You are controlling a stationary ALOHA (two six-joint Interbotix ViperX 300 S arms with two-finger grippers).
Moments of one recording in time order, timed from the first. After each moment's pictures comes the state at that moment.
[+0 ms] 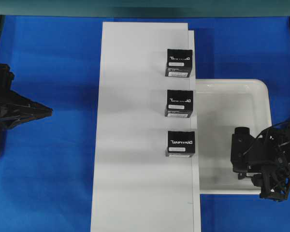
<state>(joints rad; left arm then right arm) -0.04 -0.95 1.08 0.01 -0.12 -0.02 0.34 -0.40 1.04 0.04 0.71 0.45</state>
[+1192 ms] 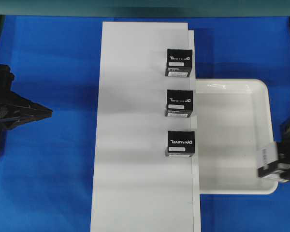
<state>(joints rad) -0.05 -0.95 1.08 0.01 -0.11 -0.02 0.33 -0.65 0.48 0.06 1.25 0.52</state>
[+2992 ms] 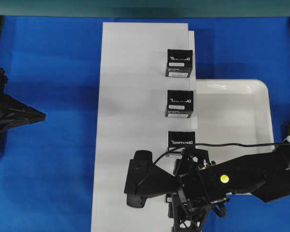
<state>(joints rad) -0.06 -1.02 1.08 0.01 0.05 -0.04 0.33 0.14 0.12 0.01 1.17 0.47</state>
